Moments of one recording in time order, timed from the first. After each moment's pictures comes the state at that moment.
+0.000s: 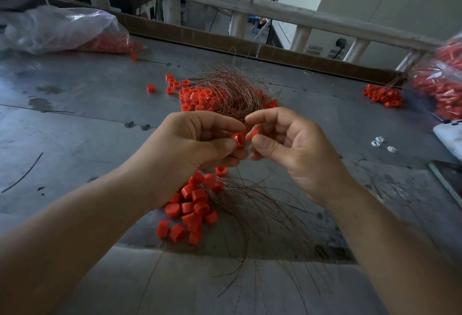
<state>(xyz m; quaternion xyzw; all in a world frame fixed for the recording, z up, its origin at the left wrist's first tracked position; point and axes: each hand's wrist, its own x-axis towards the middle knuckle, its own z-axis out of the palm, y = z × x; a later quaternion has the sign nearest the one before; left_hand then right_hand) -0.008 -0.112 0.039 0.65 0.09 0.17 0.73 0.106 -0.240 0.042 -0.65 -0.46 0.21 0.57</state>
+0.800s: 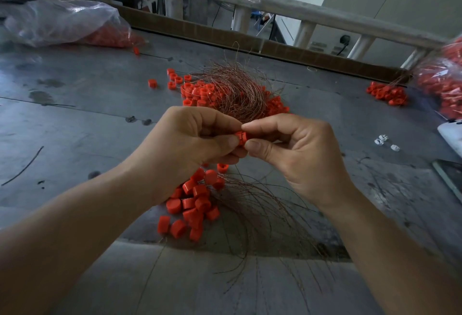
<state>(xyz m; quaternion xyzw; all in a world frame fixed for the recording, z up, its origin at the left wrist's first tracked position) -0.009 -0.116 0.041 0.69 0.11 0.19 0.69 0.094 -0.241 0.044 -0.67 -0.51 0.07 0.53</state>
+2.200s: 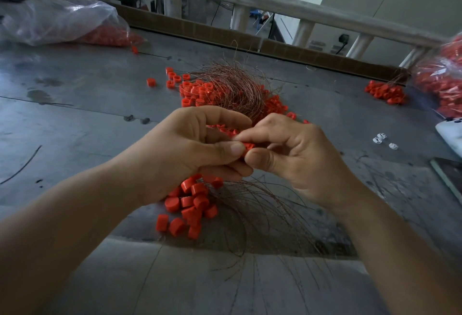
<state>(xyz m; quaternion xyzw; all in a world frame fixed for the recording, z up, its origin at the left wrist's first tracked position) -0.014 -0.112 0.041 0.64 0.03 0.09 0.76 0.097 -0.247 0.047 -0.66 -0.56 0.16 0.47</state>
